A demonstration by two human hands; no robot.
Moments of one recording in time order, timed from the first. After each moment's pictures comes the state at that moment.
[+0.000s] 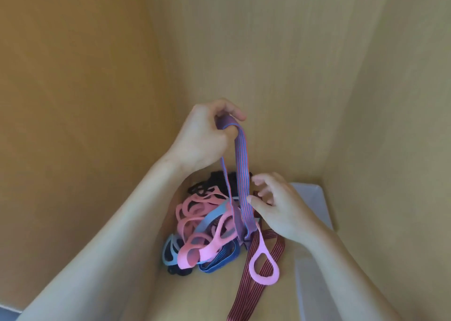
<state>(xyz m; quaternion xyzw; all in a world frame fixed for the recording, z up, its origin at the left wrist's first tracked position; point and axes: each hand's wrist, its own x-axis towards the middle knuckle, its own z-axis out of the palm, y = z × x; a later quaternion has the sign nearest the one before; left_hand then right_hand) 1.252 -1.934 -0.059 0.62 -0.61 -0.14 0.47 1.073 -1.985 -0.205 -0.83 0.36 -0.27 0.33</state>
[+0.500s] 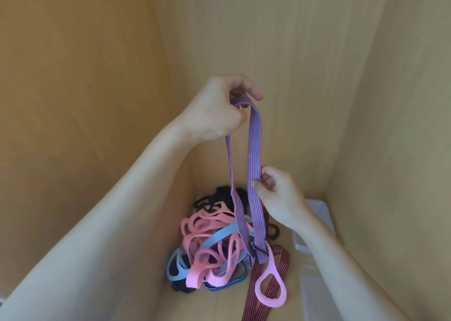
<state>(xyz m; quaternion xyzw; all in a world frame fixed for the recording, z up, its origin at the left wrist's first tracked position) 1.238 -1.939 0.014 0.61 -0.67 -0.09 0.42 1.102 -2.004 -0.169 -0.76 0.33 -0.40 0.40</state>
